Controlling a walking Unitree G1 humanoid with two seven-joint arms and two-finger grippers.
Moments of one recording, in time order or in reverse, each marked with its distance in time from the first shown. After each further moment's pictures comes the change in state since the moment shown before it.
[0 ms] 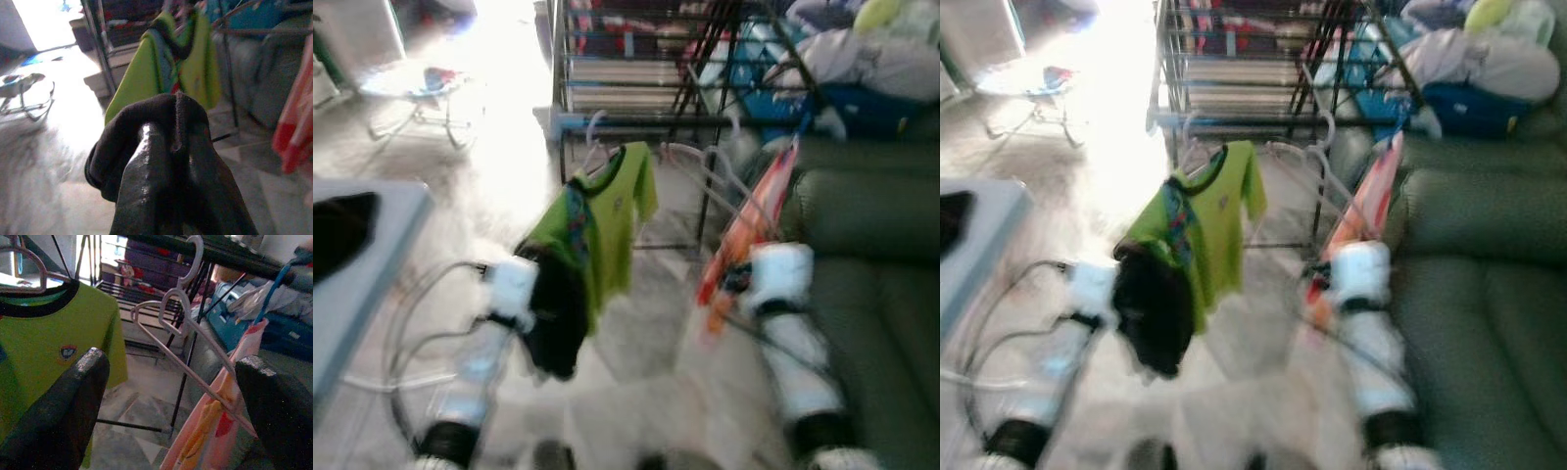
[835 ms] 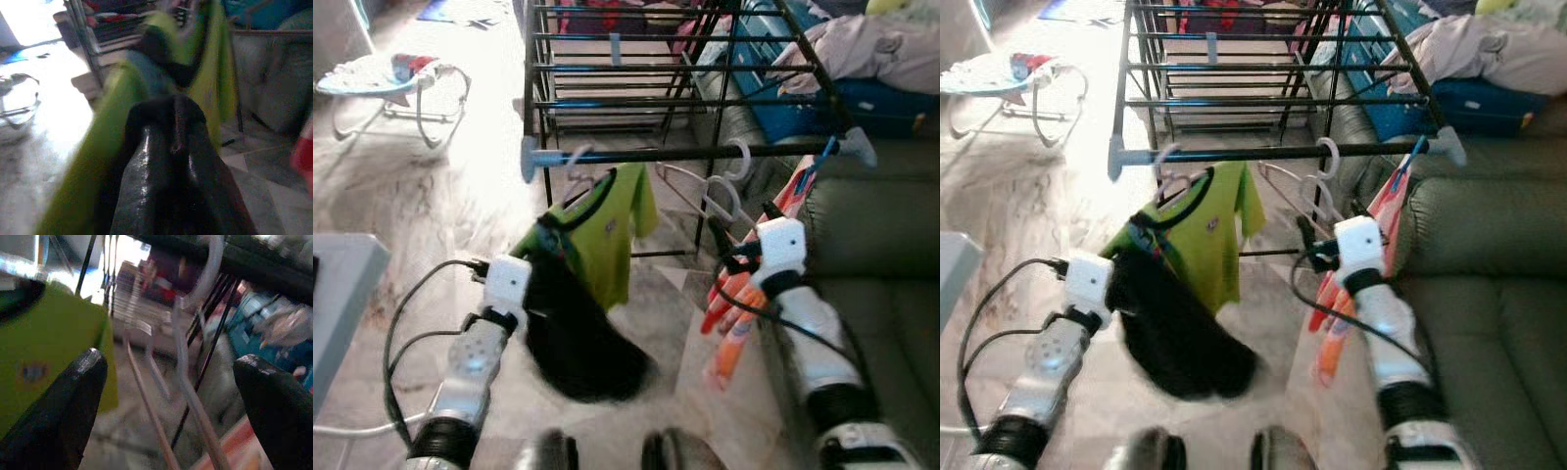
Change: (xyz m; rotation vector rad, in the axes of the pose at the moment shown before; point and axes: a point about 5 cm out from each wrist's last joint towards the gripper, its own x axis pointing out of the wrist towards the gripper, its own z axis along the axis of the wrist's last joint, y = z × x) left arm 0.002 -0.011 0.000 0.002 0.006 -0.020; right arm 0.022 -0.032 0.020 -0.104 -0.011 0.175
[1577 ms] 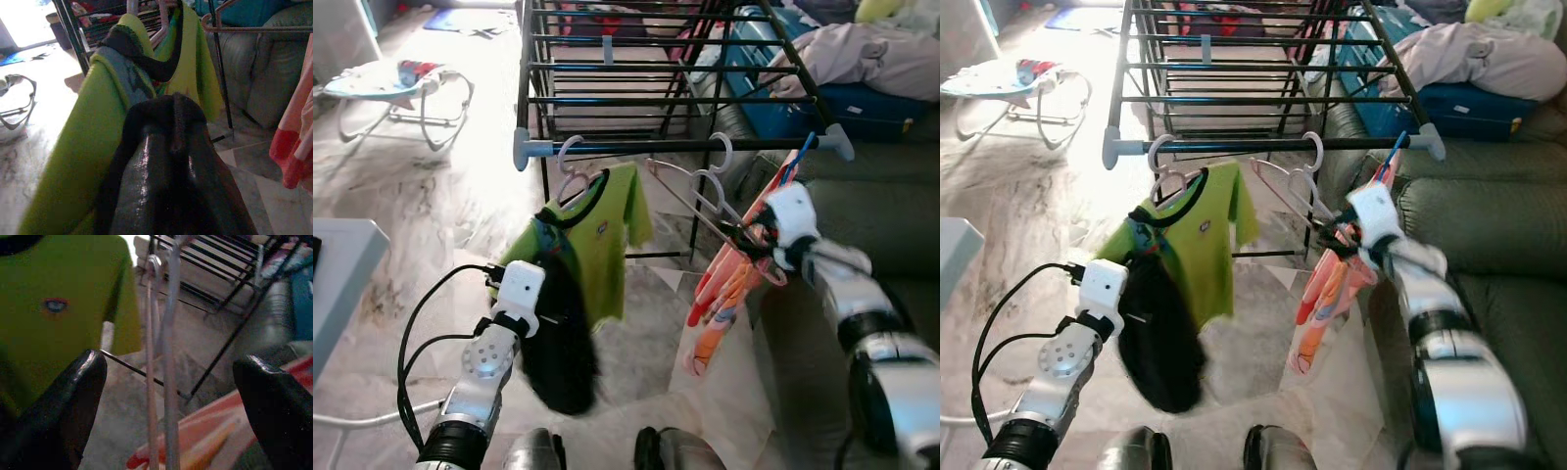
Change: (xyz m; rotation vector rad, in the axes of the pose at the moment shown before) left arm 0.000 -0.006 -0.002 0.018 0.019 -0.018; right arm 0.042 -0.041 0.007 0.007 0.313 0.259
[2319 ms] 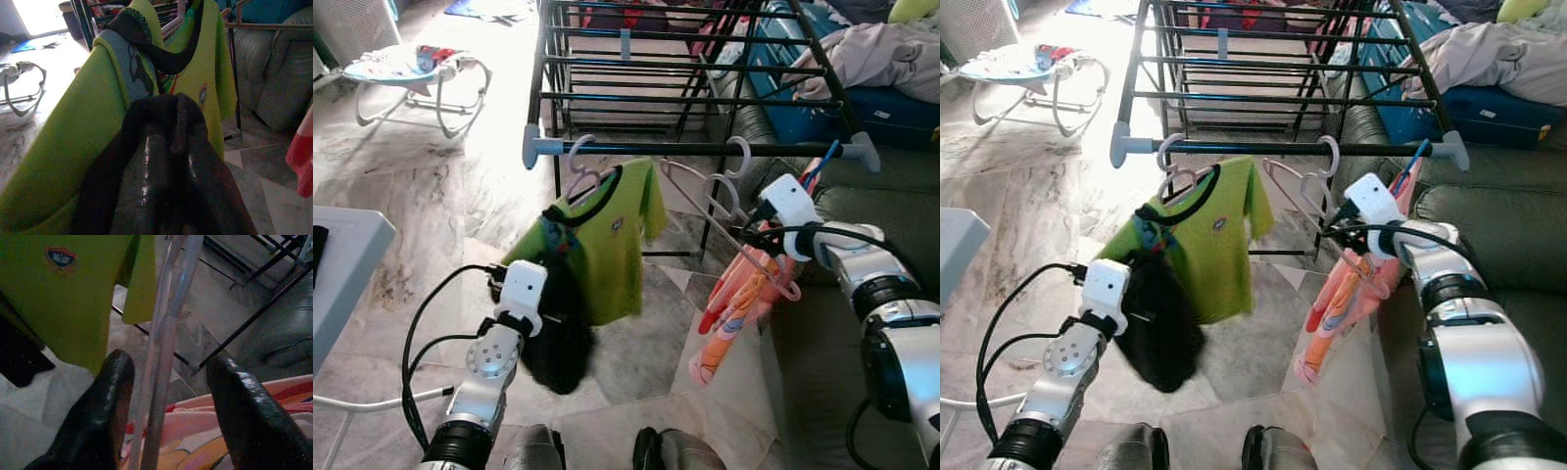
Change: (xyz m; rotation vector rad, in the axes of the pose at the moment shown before) left arm 0.001 -0.004 0.001 -0.017 -0.005 0.015; right arm -0.005 -0.019 0.005 -0.084 0.191 0.082
